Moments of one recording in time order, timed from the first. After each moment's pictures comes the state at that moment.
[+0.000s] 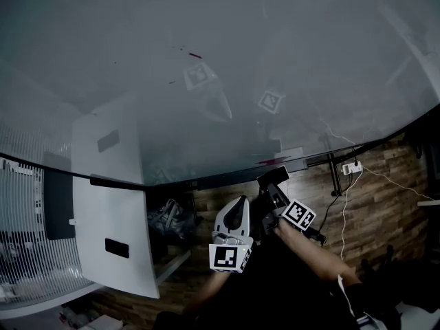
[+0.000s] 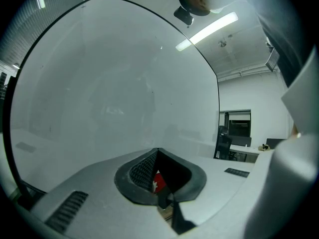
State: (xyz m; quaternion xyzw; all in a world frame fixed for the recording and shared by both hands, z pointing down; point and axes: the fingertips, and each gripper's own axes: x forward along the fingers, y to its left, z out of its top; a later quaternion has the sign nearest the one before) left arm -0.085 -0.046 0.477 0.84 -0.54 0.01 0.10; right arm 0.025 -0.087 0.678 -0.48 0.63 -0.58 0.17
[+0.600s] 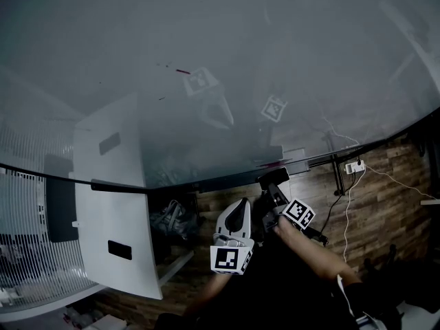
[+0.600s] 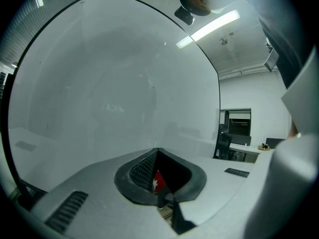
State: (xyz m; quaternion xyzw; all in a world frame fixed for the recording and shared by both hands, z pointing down) left arm -0.083 -0.052 0.486 0.84 -0.53 0.03 0.11; right arm 0.025 -0.095 0.704 -0.49 0.59 -0.62 0.19
